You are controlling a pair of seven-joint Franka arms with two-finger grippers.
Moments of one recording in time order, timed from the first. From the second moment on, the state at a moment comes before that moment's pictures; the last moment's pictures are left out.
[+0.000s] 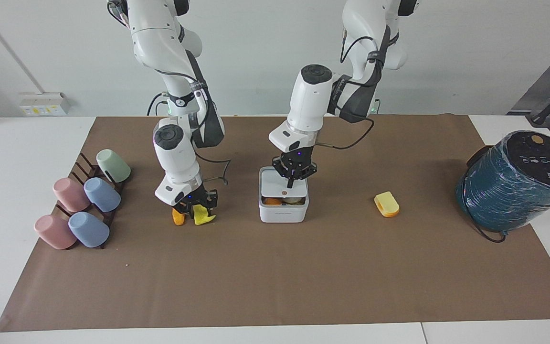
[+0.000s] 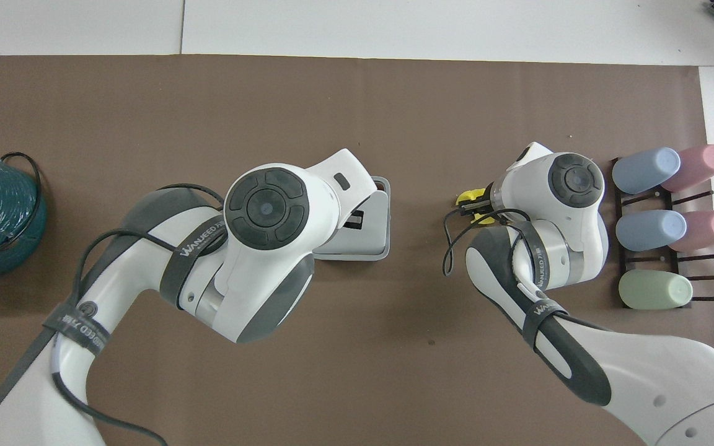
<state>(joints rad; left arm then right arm) -0.63 0.17 -0.02 -1.77 0.01 2.08 -0.44 0.29 0.34 -0.07 -2.01 0.06 2.46 0.02</state>
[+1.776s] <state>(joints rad) -0.13 0.06 0.00 -2.19 0.01 2.46 -0.06 0.43 0.31 0.11 -1.71 0.19 2.26 0.56</state>
